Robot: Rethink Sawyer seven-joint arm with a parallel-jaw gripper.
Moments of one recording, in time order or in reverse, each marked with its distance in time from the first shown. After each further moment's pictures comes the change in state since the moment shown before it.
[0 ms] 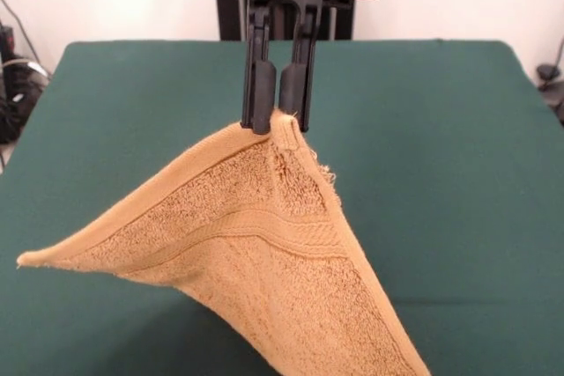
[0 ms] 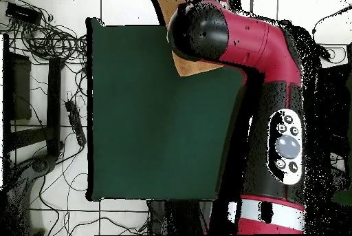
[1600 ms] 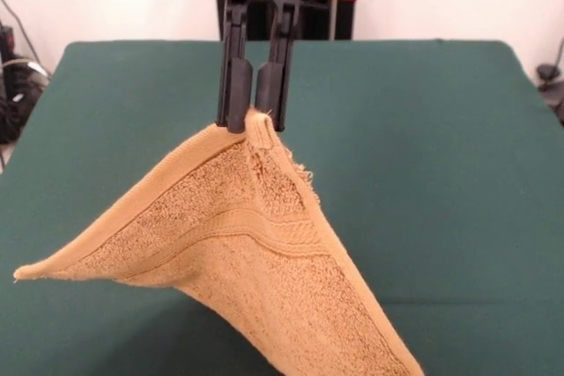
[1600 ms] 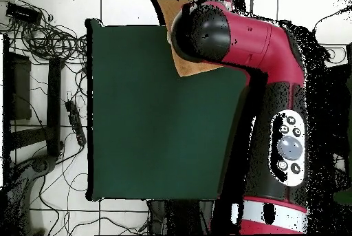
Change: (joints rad) arm -0.004 -0.002 -0.006 -0.001 -0.033 -0.024 0.000
